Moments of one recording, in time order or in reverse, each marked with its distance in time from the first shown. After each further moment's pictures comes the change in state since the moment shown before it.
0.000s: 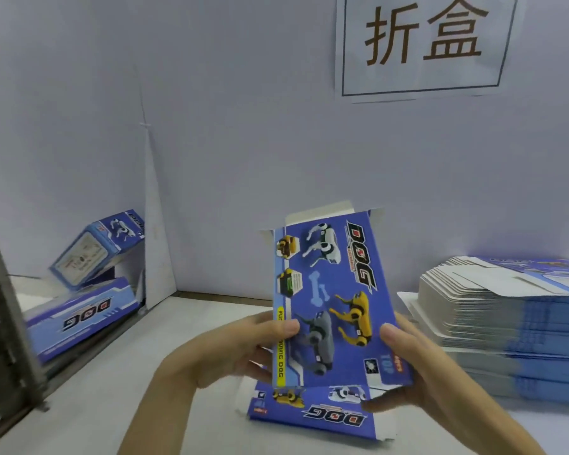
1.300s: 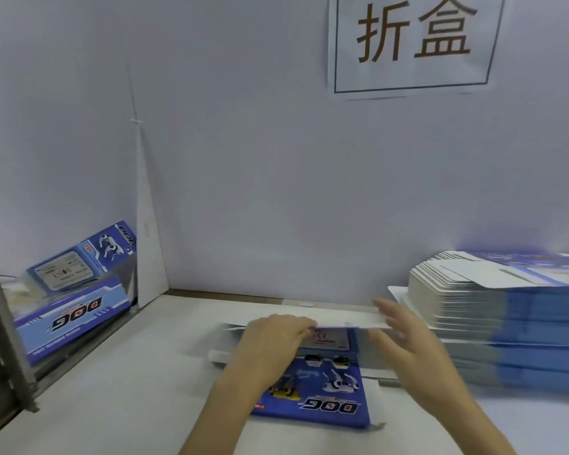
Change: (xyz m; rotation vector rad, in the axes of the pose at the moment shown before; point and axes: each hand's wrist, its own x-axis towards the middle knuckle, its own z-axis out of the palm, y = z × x) left_hand 0.047 -0.015 0.043 1.235 0.484 0.321; right_hand 0.003 0.022 -0.008 -0.668 0.490 -0.193
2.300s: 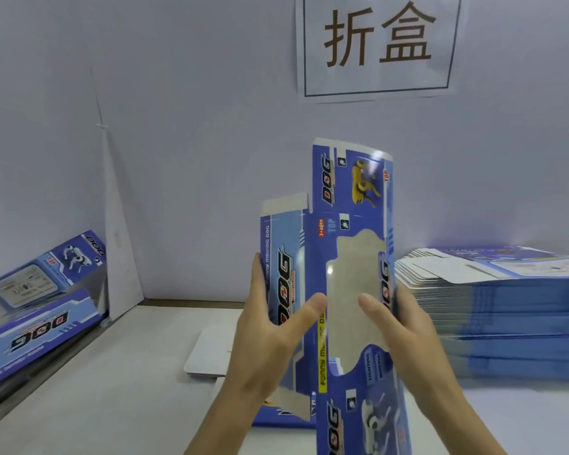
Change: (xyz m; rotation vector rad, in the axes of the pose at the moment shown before) left_hand -0.016 0.060 -0.034 -1.222 0.331 -0.120; right_hand -0.005 -0.025 -0.018 0.528 0.093 -0.058
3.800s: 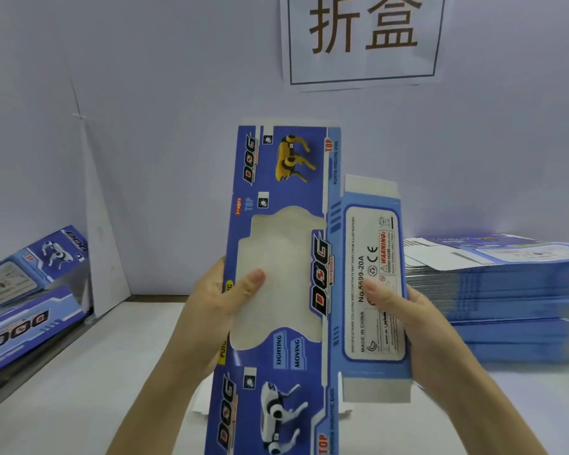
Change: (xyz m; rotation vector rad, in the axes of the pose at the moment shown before) left_hand 0.018 0.000 -0.043 -0.140 -0.103 -0.094; right_hand 0.006 -0.013 -0.028 0.364 -0.200 0.273
